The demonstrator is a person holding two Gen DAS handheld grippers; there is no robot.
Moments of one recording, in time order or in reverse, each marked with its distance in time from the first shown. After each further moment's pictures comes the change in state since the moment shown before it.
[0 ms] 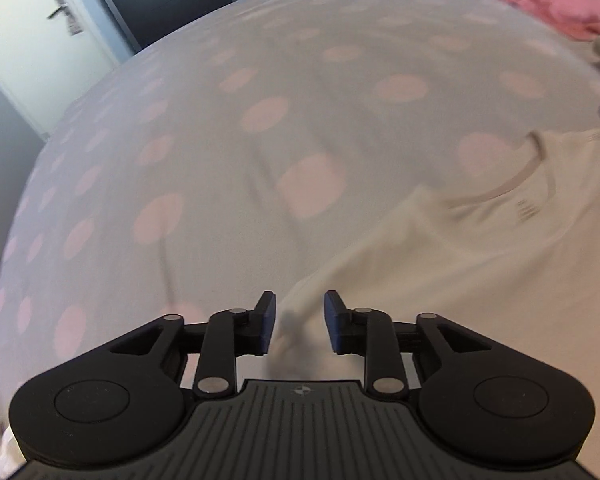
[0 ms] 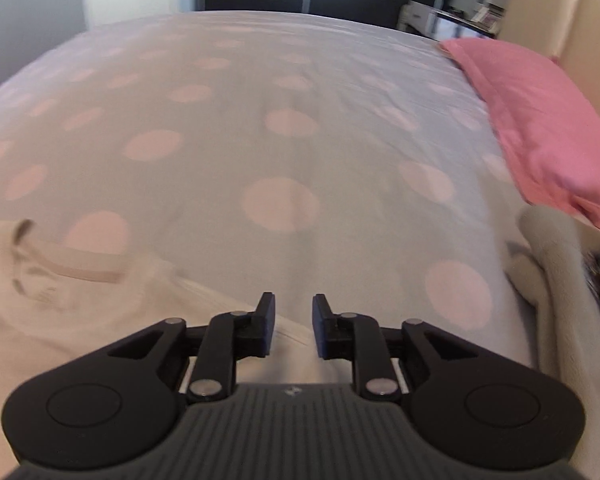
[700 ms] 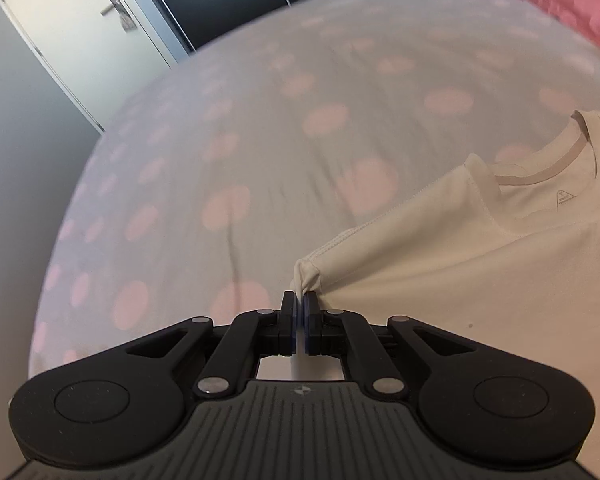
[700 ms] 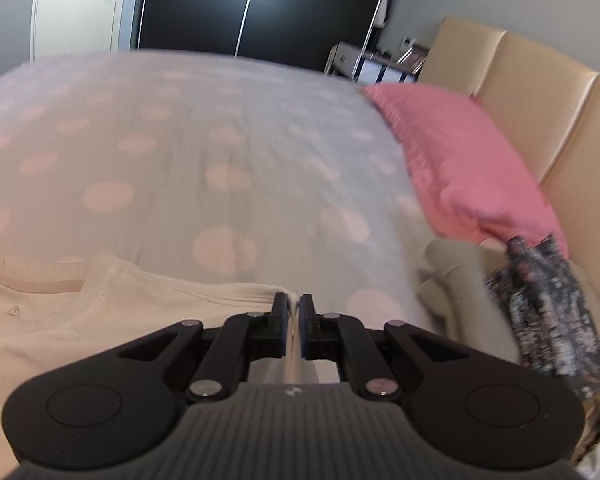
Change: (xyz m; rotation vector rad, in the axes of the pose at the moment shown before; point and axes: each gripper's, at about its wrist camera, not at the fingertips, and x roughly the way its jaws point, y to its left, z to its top) left arm -0.007 0.015 -0.008 -0.084 0.033 0.189; right arm -0.038 0.019 -0.006 0.044 -0.081 -0.315
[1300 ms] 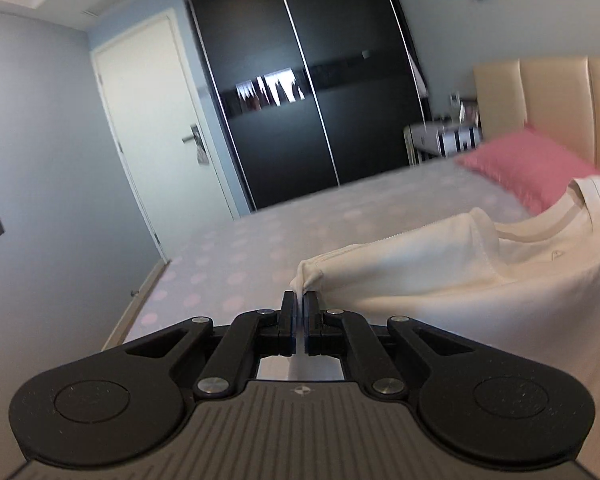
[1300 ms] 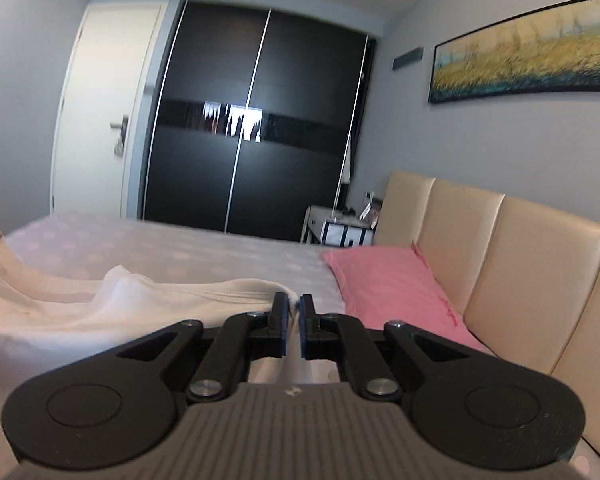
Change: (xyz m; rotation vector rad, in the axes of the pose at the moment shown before) left arm -0.299 0.029 -0.016 -0.171 -0.467 0.076; right arm -0.323 -0.104 -0.007 0.084 -0.457 -0.008
